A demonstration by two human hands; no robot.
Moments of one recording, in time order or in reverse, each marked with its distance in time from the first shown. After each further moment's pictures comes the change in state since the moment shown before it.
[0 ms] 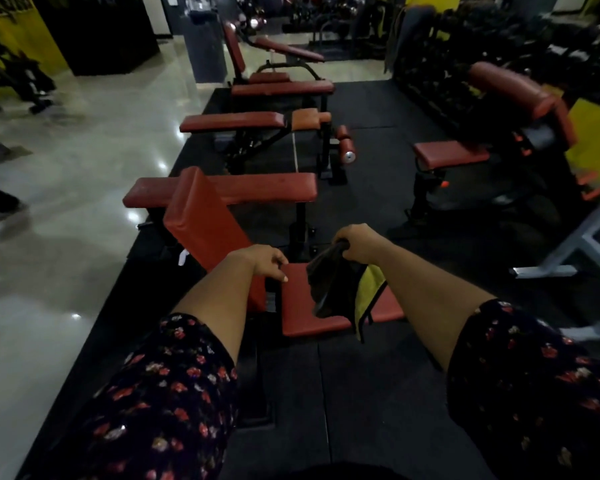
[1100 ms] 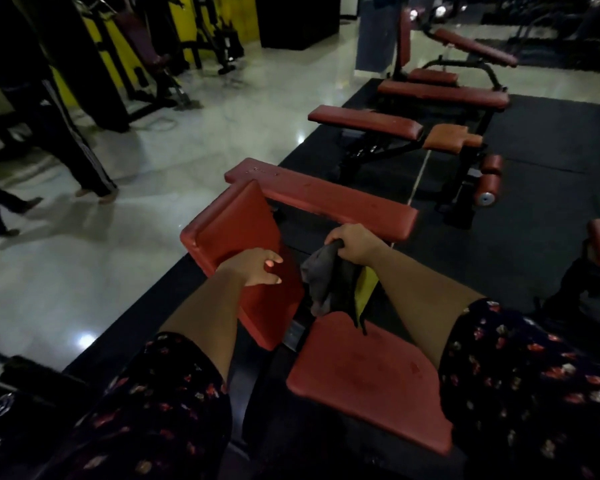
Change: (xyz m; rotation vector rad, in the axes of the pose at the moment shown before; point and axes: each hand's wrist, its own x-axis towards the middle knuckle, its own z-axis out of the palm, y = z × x) left_hand 0.102 -0.048 -0.065 -0.321 0.336 -0.434; right_hand 0.286 0.037 -0.046 0.038 -0.114 -0.583
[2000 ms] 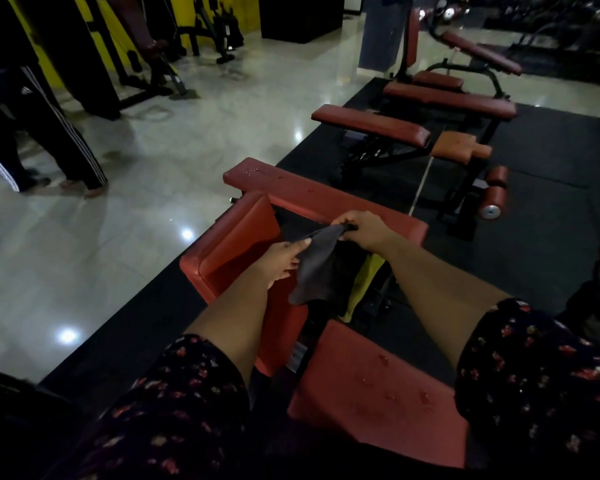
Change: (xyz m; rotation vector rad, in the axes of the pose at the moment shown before) left_hand 0.092 0.007 -0.021 -1.120 0.018 -0.207; right_hand 0.102 0.009 -0.025 0.339 0.170 0.077
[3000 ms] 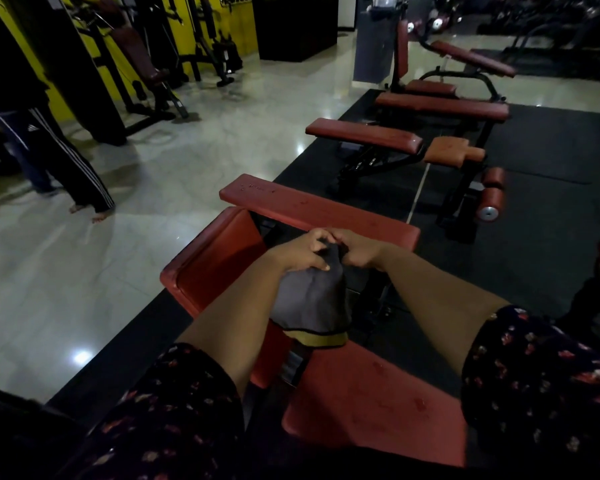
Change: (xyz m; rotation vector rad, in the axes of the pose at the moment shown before) left_hand -0.008 0.064 0.072 0.553 -0.260 0.335; right_hand -0.032 0.028 -0.027 0.216 -0.299 -0.088
